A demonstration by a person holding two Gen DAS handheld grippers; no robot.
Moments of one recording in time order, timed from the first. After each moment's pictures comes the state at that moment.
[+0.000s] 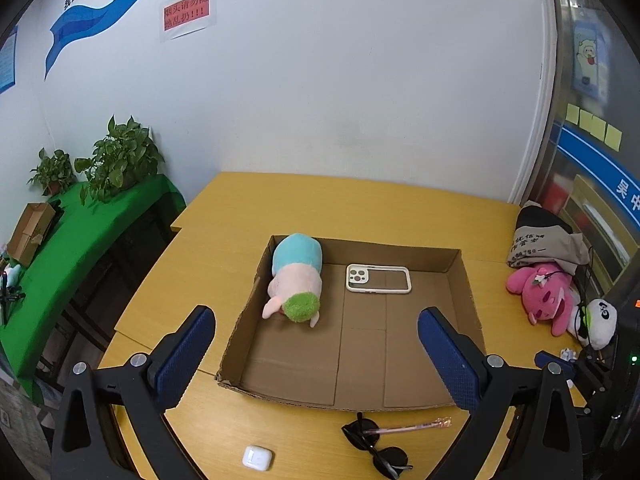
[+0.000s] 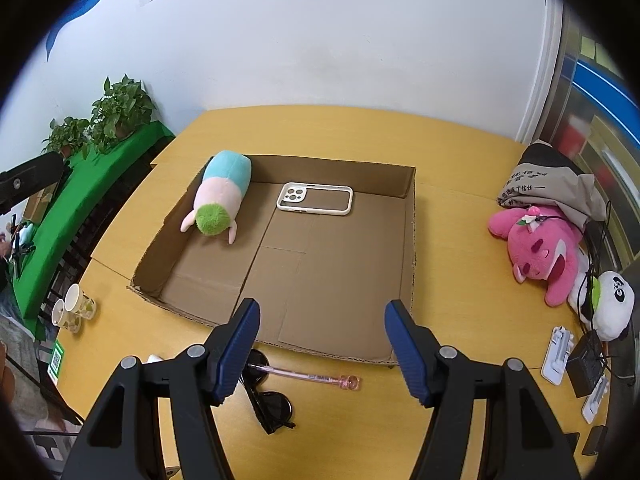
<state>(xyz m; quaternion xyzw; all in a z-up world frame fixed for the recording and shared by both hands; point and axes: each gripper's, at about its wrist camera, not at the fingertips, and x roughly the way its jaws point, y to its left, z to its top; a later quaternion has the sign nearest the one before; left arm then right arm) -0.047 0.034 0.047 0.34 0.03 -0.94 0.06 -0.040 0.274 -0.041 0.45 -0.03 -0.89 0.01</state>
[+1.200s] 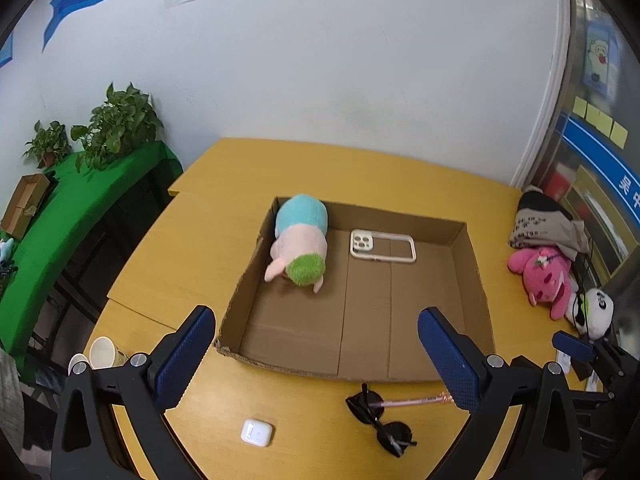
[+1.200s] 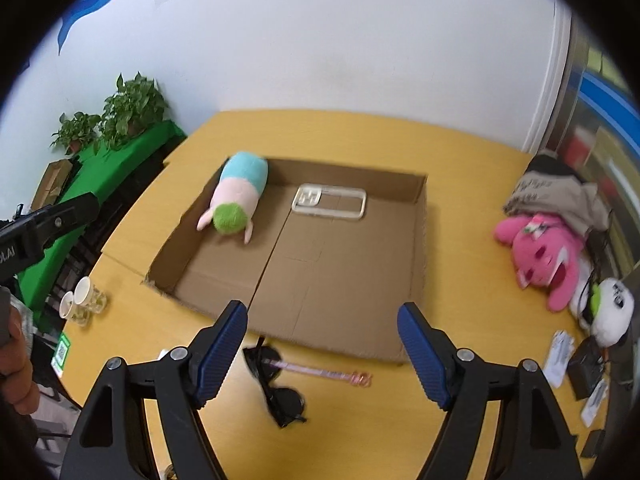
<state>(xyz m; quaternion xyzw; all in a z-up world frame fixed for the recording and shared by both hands) -0.043 0.011 0.005 0.40 0.05 -0.91 0.04 -0.031 0.262 -0.043 0.46 -0.03 -0.89 0.03</state>
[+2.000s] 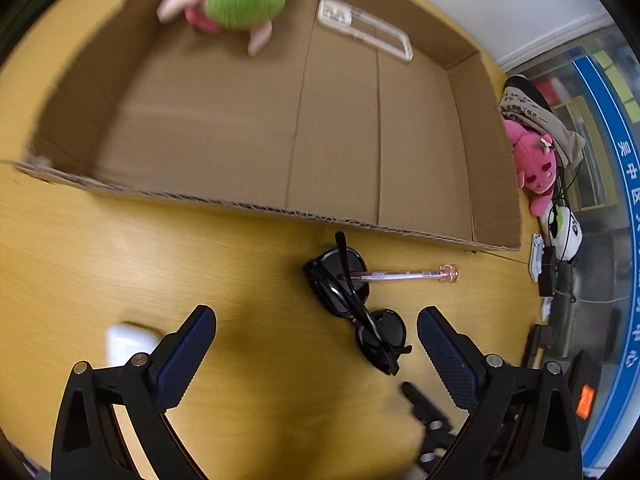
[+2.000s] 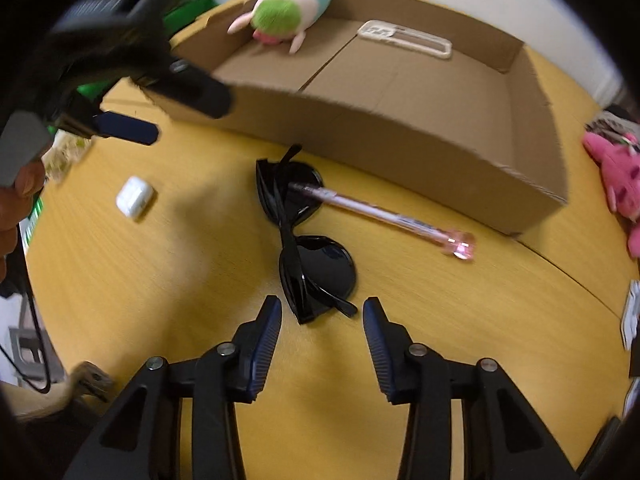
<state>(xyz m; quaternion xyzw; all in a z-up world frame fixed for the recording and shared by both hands) -0.091 0.024 -0.225 0.65 0.19 -0.73 -0.10 0.010 0.198 -0.242 0.57 0.05 -0.81 0.11</state>
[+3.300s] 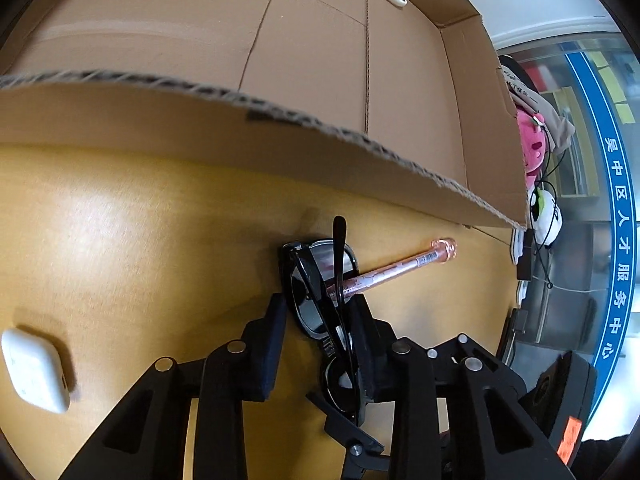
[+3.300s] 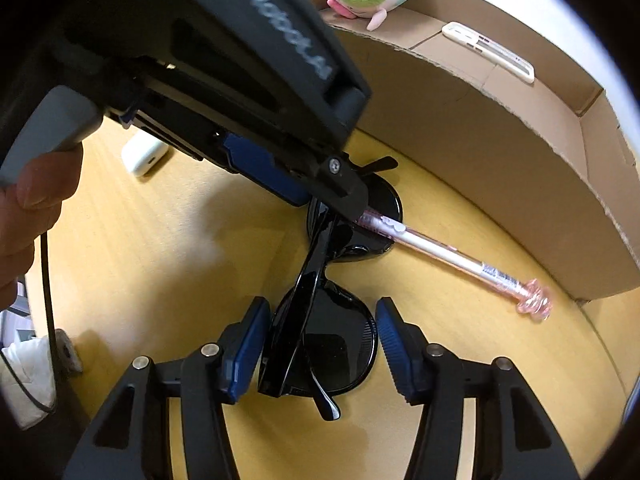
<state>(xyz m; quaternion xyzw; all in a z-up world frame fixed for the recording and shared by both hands) -0.088 0.051 -0.272 0.67 0.24 -0.68 -0.17 0.022 0.170 -0.280 0.57 0.11 -0.79 0.20</state>
